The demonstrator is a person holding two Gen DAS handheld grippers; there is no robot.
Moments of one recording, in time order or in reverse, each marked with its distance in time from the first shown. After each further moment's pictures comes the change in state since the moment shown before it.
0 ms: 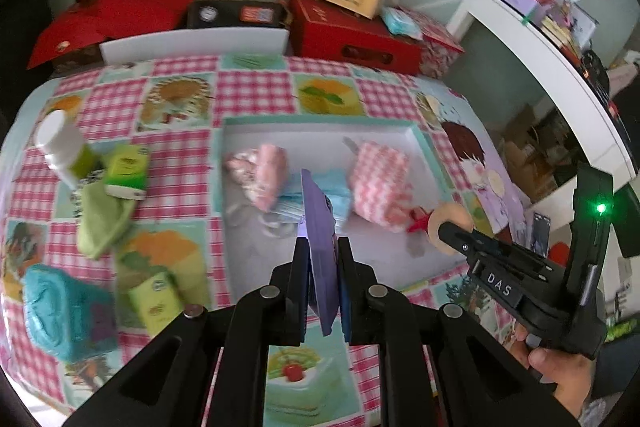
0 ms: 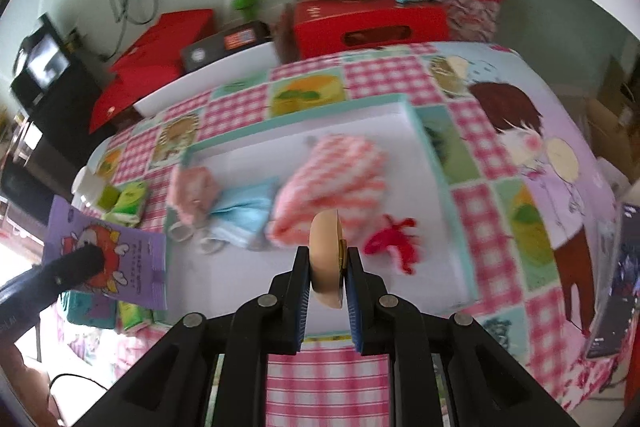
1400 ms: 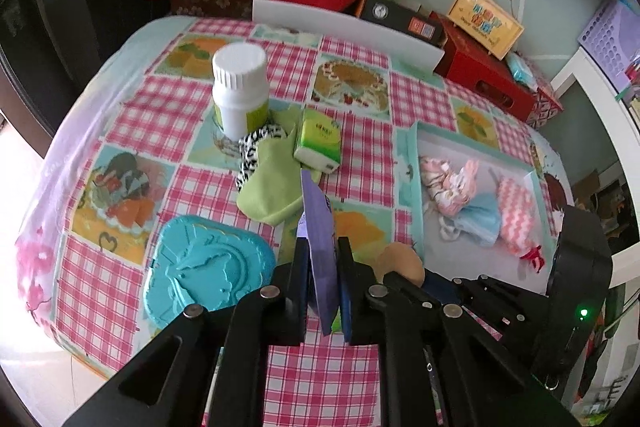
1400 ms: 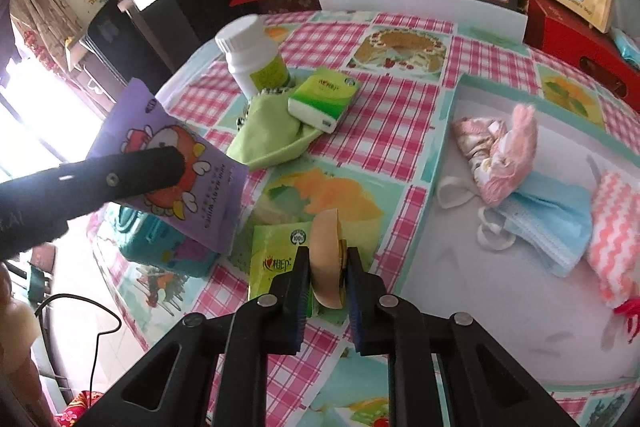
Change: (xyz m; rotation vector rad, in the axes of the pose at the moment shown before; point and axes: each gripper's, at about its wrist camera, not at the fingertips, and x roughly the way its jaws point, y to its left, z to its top) left arm -0.047 0.154 -0.026 -0.277 -0.032 0.223; right arm 0.068 0.212 -0.054 -0.465 0.146 0.295
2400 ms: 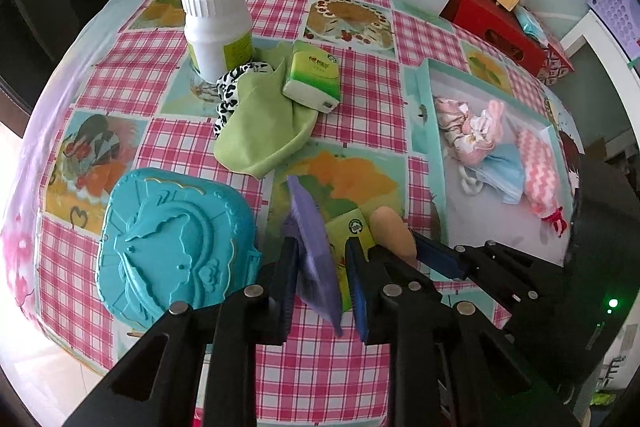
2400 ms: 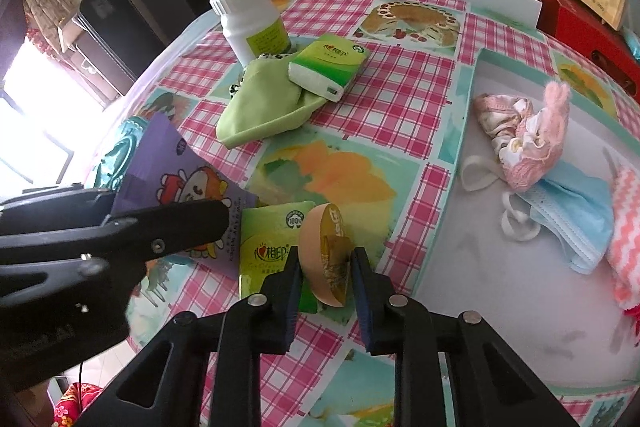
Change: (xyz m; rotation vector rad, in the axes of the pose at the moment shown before) left arm 0.052 -0.003 -0.019 0.033 0.167 0.011; right arm 0.030 0.008 -0.003 -0.026 0.086 -0.021
